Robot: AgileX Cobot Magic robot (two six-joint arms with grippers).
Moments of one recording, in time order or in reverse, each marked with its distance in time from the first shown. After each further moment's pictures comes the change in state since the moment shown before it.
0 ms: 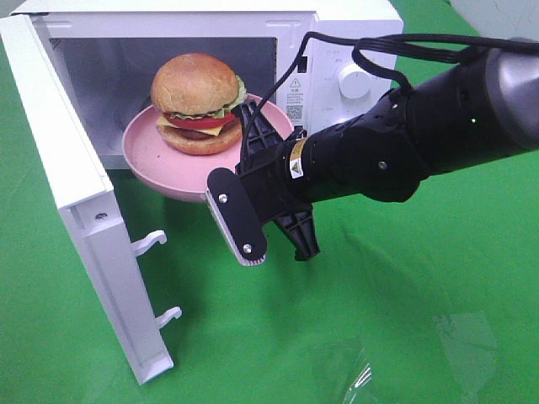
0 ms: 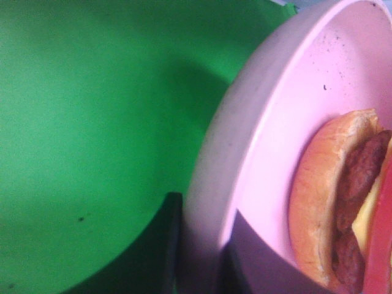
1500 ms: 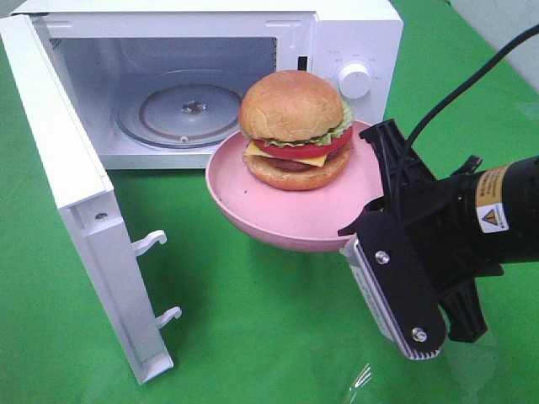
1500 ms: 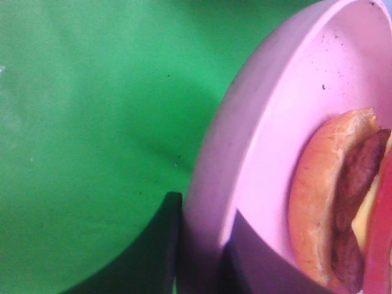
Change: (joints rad) left arm 0.000 0.000 0.000 0.000 0.000 0.000; right arm 0.000 -0.593 0.394 -0.004 0.276 0.077
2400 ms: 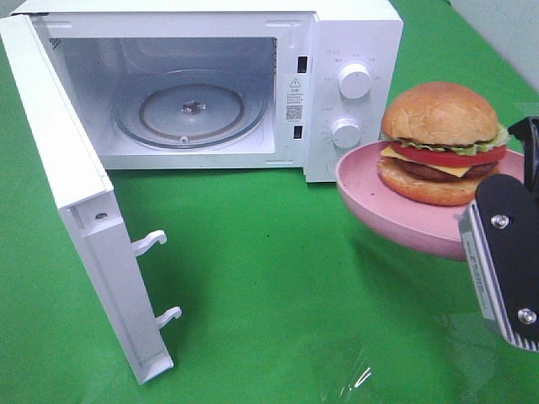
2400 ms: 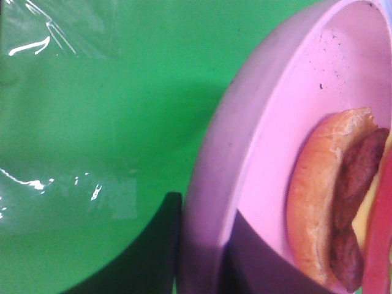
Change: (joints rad) left arm 0.000 0.000 0.000 0.000 0.000 0.000; right arm 0.000 -0.284 0.005 -0.220 0.504 0.534
